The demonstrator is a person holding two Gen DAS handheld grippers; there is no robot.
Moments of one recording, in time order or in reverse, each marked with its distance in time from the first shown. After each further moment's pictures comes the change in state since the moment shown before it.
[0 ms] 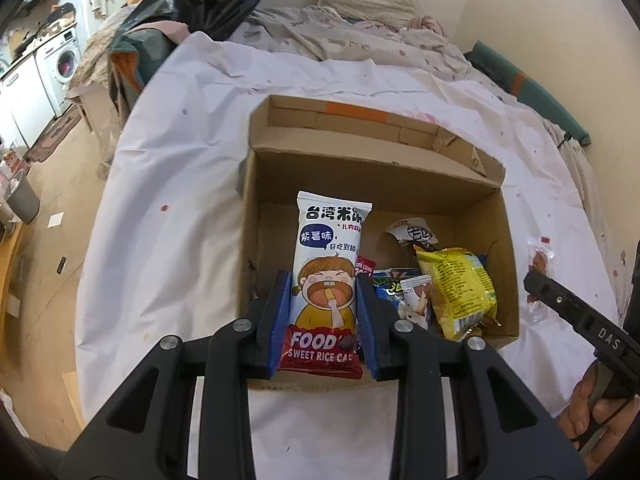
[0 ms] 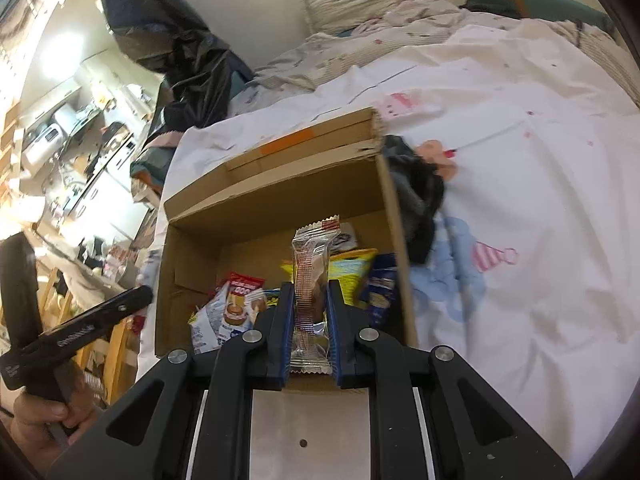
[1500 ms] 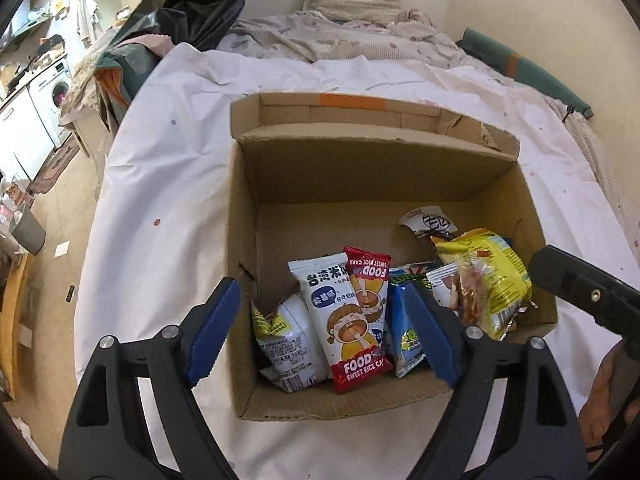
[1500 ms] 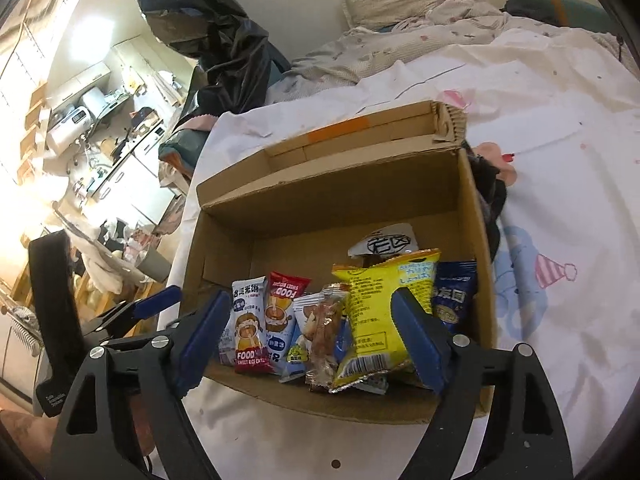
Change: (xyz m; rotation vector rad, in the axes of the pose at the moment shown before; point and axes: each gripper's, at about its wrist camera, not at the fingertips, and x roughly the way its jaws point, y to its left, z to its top) left arm 0.024 -0.004 -0.014 0.090 -0.054 0.042; right arm 0.019 0.024 -0.003 -0.042 -0.017 0.069
